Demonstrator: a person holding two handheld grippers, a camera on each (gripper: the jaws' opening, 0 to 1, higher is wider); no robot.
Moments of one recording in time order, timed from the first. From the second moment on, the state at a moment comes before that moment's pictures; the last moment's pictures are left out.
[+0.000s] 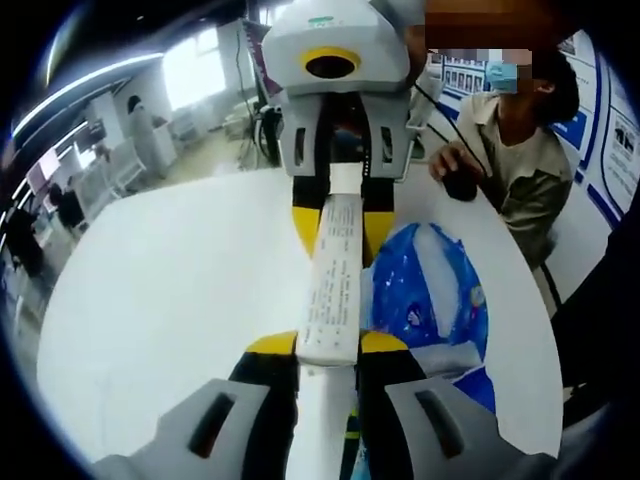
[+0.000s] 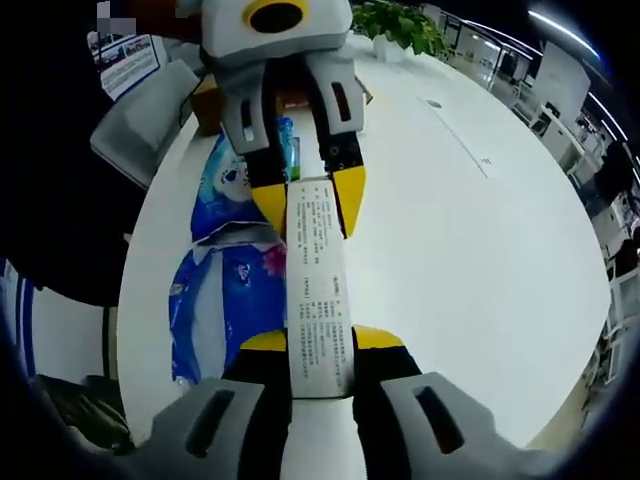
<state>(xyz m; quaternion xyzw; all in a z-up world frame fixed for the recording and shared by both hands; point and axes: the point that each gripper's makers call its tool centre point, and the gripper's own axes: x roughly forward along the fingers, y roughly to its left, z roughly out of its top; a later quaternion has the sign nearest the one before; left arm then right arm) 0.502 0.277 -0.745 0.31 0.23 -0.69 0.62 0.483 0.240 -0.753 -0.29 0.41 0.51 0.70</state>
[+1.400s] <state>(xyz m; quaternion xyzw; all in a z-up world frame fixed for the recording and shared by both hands) 0.503 0.275 -0.753 0.29 0.24 -0.68 0.63 0.480 0.233 -0.761 -0.27 0.43 0.50 0.71</state>
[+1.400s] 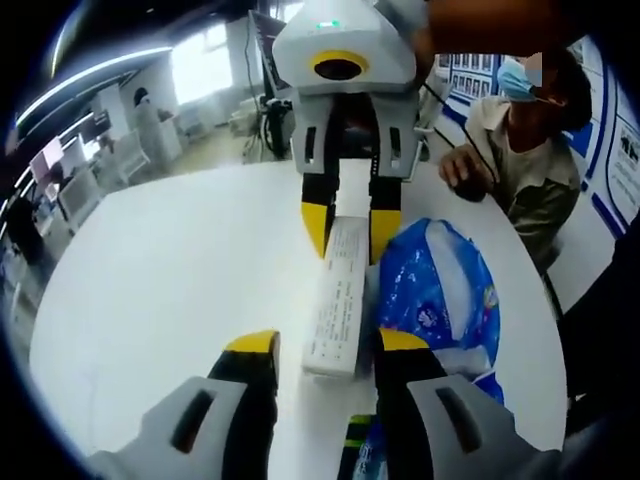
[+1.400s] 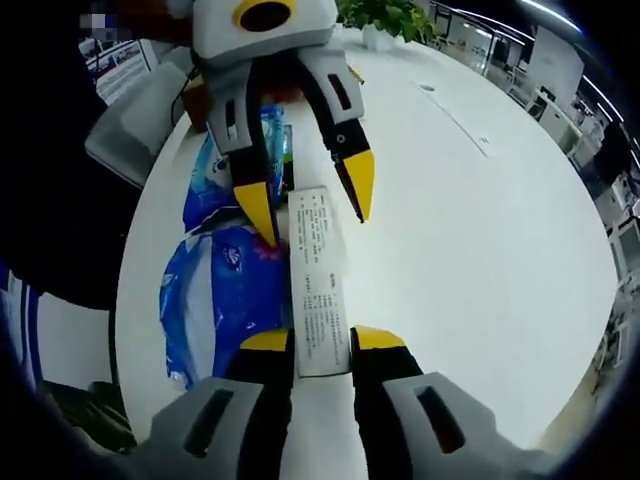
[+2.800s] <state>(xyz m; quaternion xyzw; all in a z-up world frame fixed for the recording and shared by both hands) 0.483 0.309 -0.683 0.30 0.18 -0.68 0.64 0.457 0.250 -0.691 -0.30 0.42 0.47 0.72</state>
